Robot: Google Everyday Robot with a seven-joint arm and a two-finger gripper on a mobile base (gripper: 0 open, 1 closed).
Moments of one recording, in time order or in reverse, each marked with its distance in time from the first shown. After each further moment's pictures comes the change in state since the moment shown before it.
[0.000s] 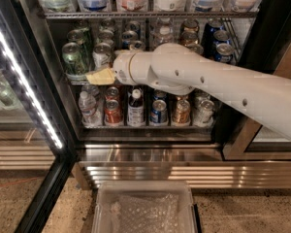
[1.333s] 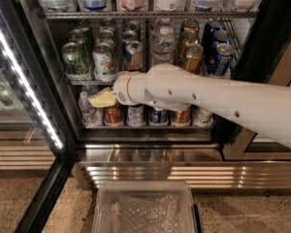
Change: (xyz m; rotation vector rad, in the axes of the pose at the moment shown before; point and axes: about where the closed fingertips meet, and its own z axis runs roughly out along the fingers) arm 0.071 0.027 0.007 -0.012 0.138 0.015
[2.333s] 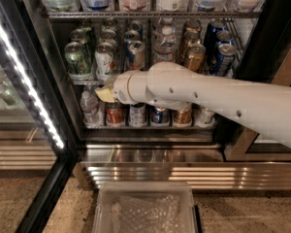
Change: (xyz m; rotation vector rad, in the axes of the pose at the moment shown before) arm -0.004 -0.005 -0.006 -0.001 -0.008 0.001
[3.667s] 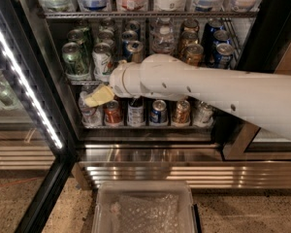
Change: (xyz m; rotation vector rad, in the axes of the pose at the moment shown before) arm -0.022 0.003 0.003 0.022 0.020 -0.119
